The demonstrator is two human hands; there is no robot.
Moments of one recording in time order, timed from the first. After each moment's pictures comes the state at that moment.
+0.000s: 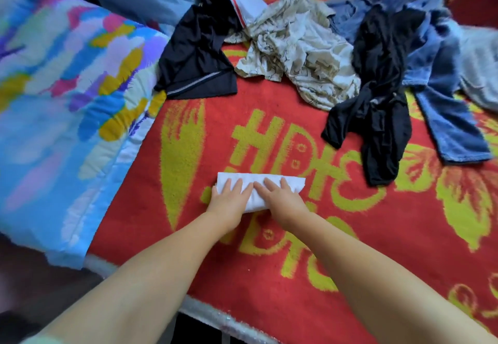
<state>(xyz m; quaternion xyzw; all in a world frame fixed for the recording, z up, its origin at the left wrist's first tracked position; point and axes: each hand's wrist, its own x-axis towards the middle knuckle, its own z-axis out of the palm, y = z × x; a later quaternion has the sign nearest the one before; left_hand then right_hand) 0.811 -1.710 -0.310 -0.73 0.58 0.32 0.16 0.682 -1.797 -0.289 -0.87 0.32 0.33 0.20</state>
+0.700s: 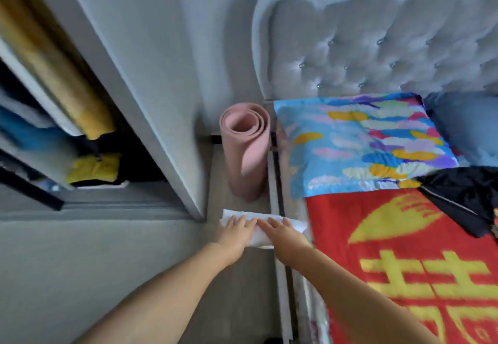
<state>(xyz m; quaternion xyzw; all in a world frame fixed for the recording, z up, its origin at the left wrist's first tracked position) 0.738 -1.288 -0.143 -0.94 0.09 0.32 0.02 0.762 -1.443 -0.157 -0.91 -0.23 0.33 0.04</state>
